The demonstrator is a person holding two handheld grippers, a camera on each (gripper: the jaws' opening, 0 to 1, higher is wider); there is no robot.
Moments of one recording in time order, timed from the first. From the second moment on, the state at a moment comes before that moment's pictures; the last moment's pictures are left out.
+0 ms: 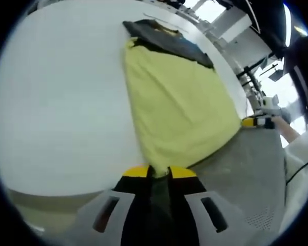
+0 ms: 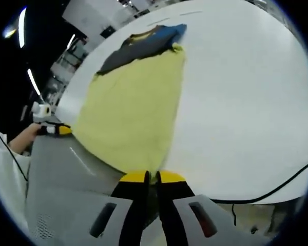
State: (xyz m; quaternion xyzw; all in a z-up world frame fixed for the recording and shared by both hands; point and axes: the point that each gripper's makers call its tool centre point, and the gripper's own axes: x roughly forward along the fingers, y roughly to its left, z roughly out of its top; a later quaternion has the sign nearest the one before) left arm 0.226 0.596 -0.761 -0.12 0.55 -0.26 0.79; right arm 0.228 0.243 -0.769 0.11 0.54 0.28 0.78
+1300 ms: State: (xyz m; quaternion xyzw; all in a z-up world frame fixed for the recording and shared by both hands) left arm 0.230 0.600 -0.726 -0.17 0.52 -0.25 0.80; right arm 0.232 0.244 -0.715 0.16 0.46 0.30 0.82
